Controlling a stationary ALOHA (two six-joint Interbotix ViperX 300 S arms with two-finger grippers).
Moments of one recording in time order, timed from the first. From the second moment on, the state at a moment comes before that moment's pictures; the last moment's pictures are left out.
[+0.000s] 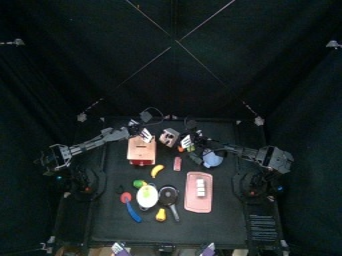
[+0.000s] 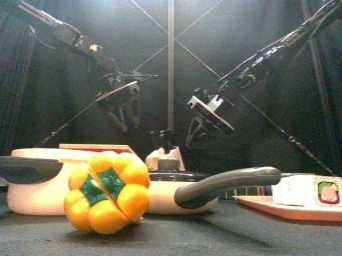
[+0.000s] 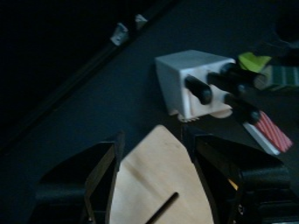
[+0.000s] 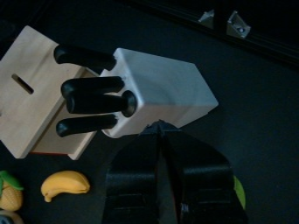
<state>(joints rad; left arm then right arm) 0.49 -0.13 0.40 0.47 0.61 -0.60 -0.52 0.00 0.53 -0.66 0.13 1.15</state>
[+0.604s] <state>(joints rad) 0.43 -0.03 0.41 0.64 0.49 -0.83 -0.52 0.01 0.52 -0.67 0.13 1.15</state>
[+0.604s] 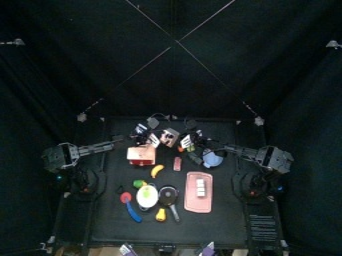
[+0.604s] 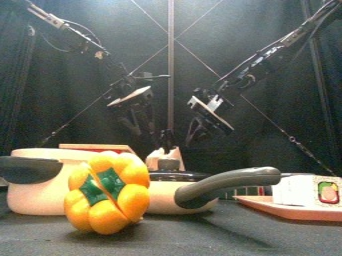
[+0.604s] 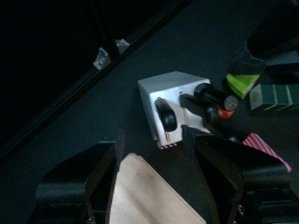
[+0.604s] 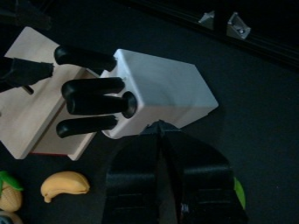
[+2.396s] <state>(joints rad) 0.41 0.07 0.31 0.64 0.54 -0.83 -0.52 0.03 0.53 -0.67 0.13 1.15</state>
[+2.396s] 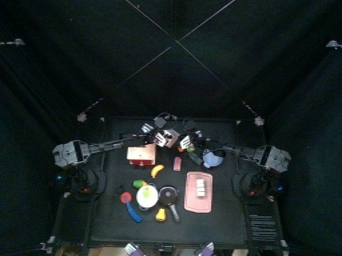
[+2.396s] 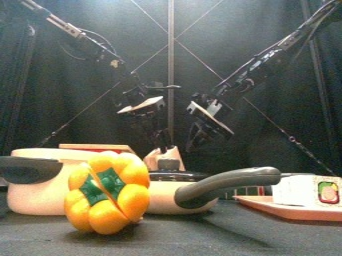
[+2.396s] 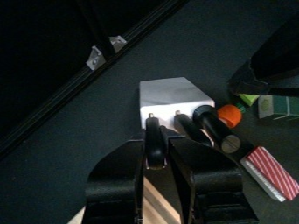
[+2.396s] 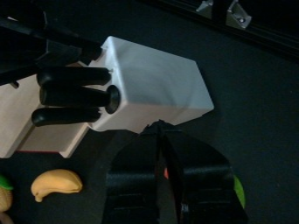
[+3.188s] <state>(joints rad) 0.38 0.00 0.31 0.65 0.63 -0.83 -0.52 0.03 0.54 -0.67 0.13 1.15</state>
